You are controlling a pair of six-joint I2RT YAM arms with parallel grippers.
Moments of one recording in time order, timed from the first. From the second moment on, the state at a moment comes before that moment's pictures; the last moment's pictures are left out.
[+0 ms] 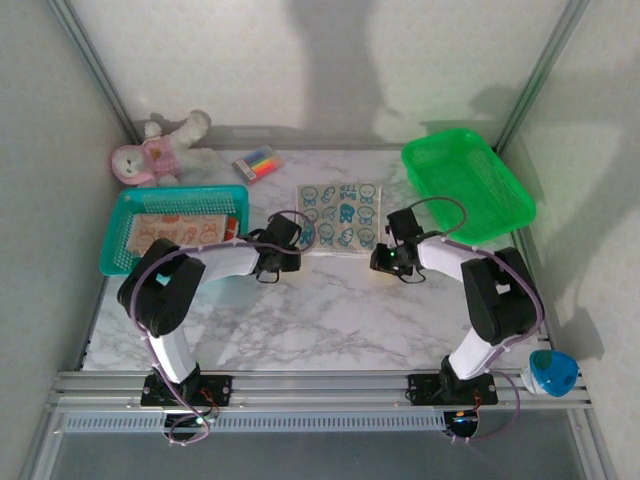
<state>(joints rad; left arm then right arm) -0.58 1.77 0.94 -0.24 -0.07 -0.58 0.38 1.65 0.84 -0.37 -0.19 0.49</state>
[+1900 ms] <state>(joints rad) -0.35 2.33 1.78 -0.35 0.09 -0.61 0.29 2.04 1.56 -0.58 -0.08 0.52</state>
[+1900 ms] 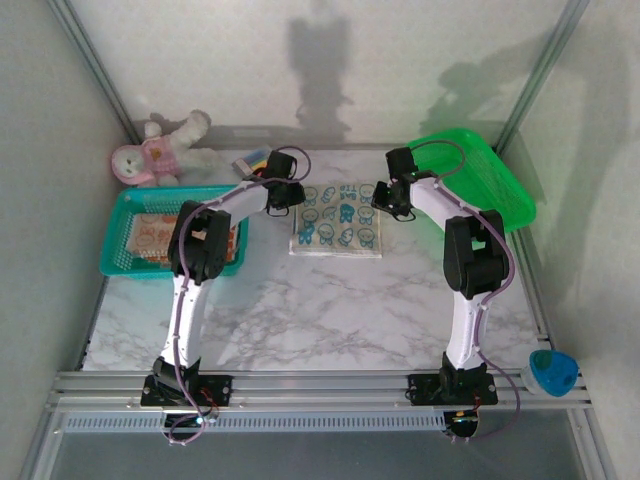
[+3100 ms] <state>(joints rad) -0.35 2.35 1.90 -0.43 0.01 -0.57 0.29 2.05 1.56 -0.58 -0.10 0.52</state>
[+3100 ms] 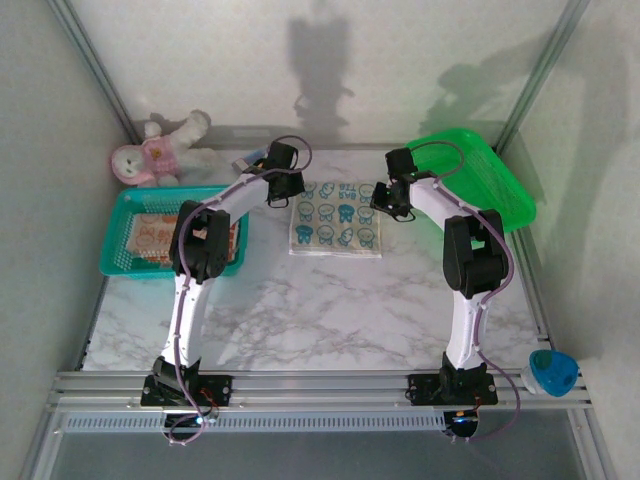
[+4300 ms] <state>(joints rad) -0.34 2.32 1.88 -0.43 0.03 -0.61 0.28 2.18 1.72 -0.63 -0.09 0.51</state>
